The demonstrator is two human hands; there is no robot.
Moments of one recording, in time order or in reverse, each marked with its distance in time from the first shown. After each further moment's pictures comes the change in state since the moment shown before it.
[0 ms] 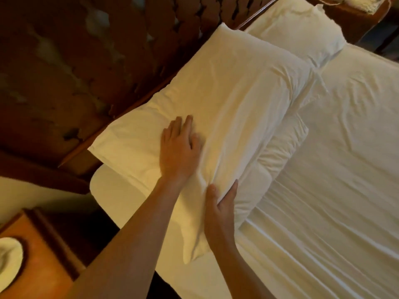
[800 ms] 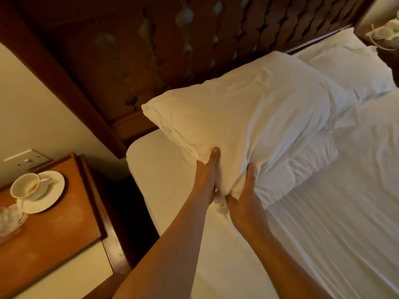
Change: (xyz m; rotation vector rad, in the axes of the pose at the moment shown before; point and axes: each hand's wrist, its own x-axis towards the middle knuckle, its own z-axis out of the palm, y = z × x) left_hand -0.127 -0.001 0.010 -1.506 -0.025 -0.787; right_hand -0.028 0.012 -0.042 -0.713 -0.308 -0.343
